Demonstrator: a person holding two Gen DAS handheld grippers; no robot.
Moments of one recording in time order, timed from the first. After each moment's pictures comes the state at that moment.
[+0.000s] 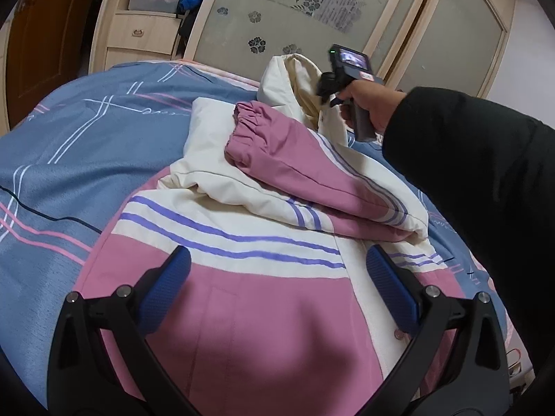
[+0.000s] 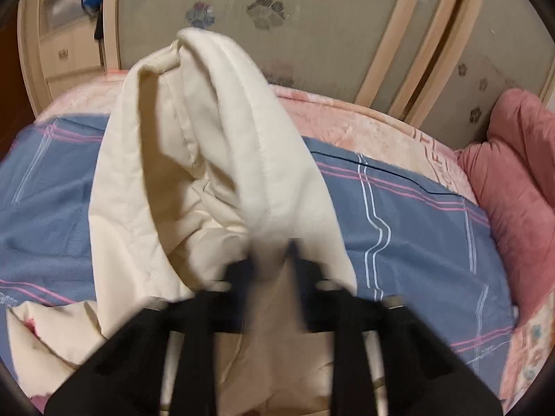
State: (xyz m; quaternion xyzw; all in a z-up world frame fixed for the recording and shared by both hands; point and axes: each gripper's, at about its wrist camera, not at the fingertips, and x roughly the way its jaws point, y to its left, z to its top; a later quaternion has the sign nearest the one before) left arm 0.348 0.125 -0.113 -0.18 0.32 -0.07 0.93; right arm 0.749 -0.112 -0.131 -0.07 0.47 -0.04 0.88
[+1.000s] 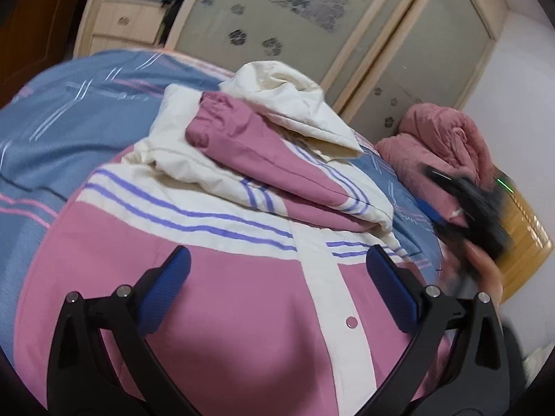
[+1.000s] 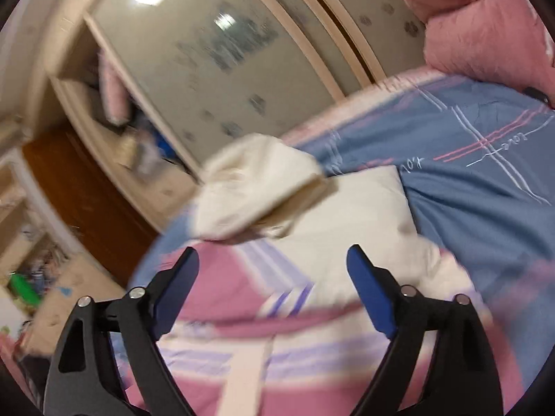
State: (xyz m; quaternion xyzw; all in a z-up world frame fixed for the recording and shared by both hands) left arm 0.333 0.100 -0.113 -0.22 0.32 -0.11 0.91; right arm 0.340 -0.272 -0.100 0.28 0.26 0.10 0.92
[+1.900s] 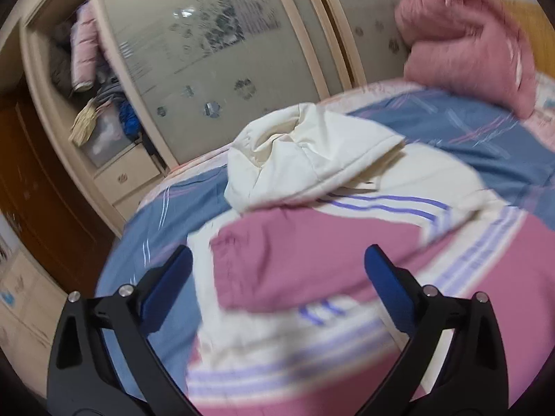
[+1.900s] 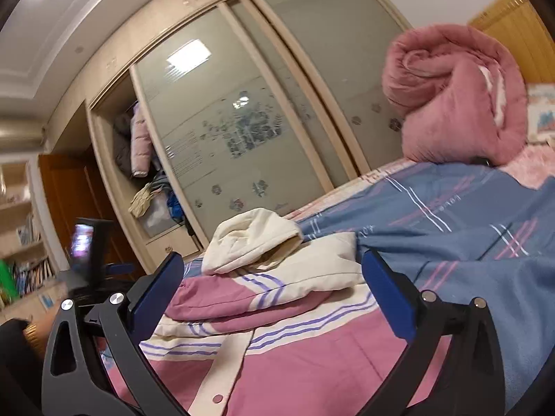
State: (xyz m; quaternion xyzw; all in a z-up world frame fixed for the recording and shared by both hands) left arm 0.457 -0.004 -0.040 0.22 0.29 -0.02 0.93; right arm 0.214 -0.307 -0.099 0.25 0.10 0.04 0.96
